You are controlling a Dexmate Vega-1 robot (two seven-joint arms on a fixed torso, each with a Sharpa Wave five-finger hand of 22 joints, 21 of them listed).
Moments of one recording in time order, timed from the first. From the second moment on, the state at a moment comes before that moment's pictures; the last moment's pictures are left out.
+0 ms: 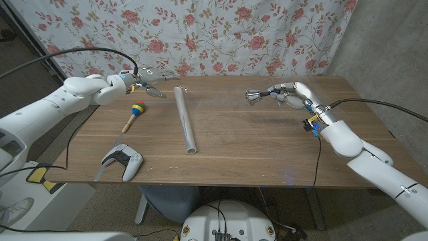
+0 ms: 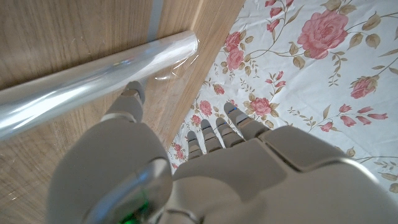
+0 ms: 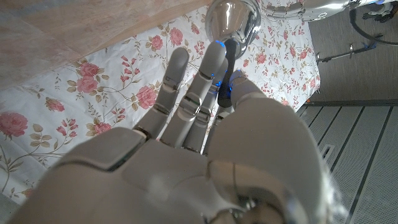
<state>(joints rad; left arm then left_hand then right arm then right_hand) 0.29 1.00 0.78 -1.25 1.02 -0.46 0.19 0.76 -0.04 0.49 -0.18 0.19 -0.06 -0.16 0.30 0.29 0.07 -0.13 0.23 0.25 0.04 -0.11 0.18 0.18 0.22 -0.08 0.18 0.17 -1.18 -0.83 -0.20 -1.83 0.02 0.35 -0.19 1.15 0.13 0.35 -0.14 0.18 0.89 -0.08 0.21 0.37 0.91 -0.12 0.65 0.54 1.16 -0.23 0.42 1.13 0.56 -0.05 1.44 0.23</state>
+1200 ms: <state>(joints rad) 0.21 0.95 0.86 -1.17 1.06 -0.43 0.14 0.78 -0.04 0.50 -0.17 0.19 -0.08 -0.16 0.31 0.30 0.04 -0.12 0.23 0.25 0.00 -0.11 0.17 0.18 0.18 -0.08 0.18 0.17 -1.14 -0.82 -0.21 -1.77 0.04 0.38 -0.20 1.15 0.13 0.36 -0.14 0.18 0.89 -0.08 0.21 0.37 0.91 -0.12 0.64 0.54 1.16 -0.23 0.41 1.14 0.55 -0.05 1.46 0.21</state>
